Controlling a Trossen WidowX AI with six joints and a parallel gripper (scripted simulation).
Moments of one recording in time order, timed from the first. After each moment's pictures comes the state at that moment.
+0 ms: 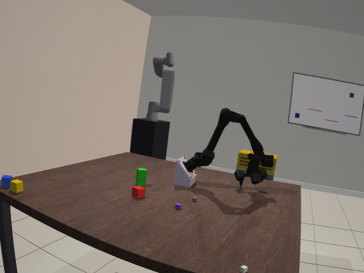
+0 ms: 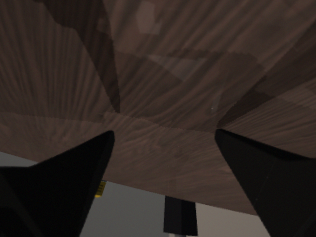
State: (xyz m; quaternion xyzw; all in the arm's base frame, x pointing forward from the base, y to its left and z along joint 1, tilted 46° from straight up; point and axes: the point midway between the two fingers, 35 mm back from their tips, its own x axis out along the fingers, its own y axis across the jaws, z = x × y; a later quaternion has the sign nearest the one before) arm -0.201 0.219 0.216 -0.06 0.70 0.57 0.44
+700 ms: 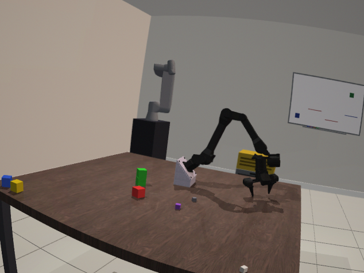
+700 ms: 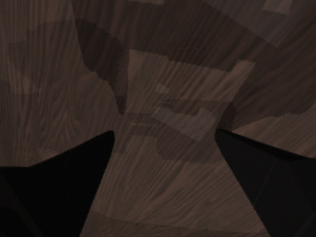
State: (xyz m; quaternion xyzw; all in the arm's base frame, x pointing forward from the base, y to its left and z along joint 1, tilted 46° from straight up) arm -0.072 0.311 0.271 0.12 0.60 0.56 0.55
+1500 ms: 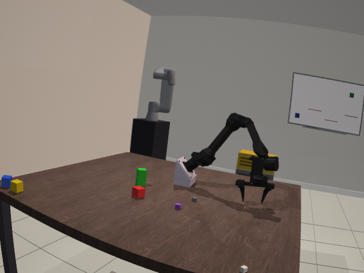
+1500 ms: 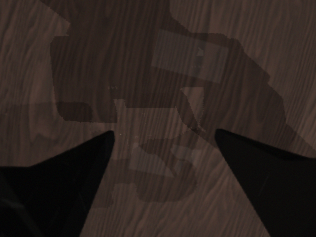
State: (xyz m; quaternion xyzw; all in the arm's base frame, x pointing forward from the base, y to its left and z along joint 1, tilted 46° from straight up) arm 0.092 0.335 0.251 0.20 0.56 0.40 0.70
